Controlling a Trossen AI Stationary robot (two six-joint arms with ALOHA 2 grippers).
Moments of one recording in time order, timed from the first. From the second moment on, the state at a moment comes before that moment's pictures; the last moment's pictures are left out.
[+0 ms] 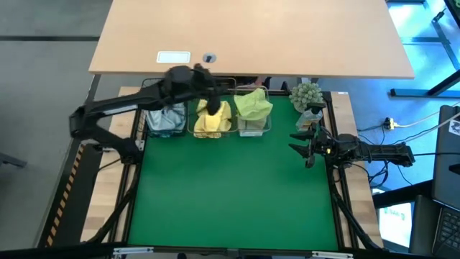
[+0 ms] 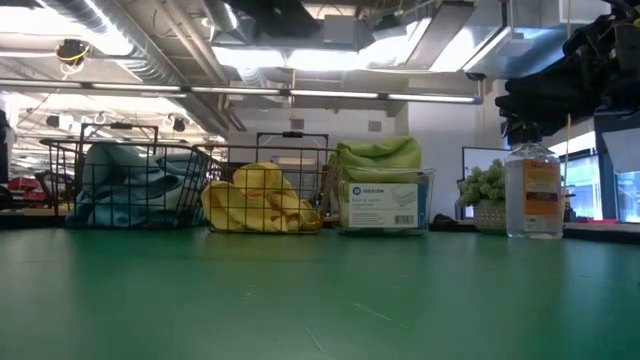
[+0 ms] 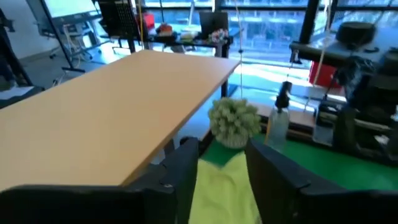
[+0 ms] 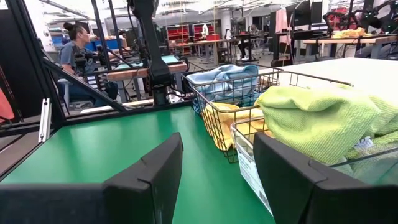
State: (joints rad) left arm 0.38 1.38 1.27 -0.09 -0.12 0.01; right arm 0.04 0.00 0.02 0.01 0.21 0.10
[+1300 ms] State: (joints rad) left arm 0.22 0.11 0.44 -0.38 -0.03 -0.03; right arm 0.04 0.00 0.02 0.01 0.21 0.10
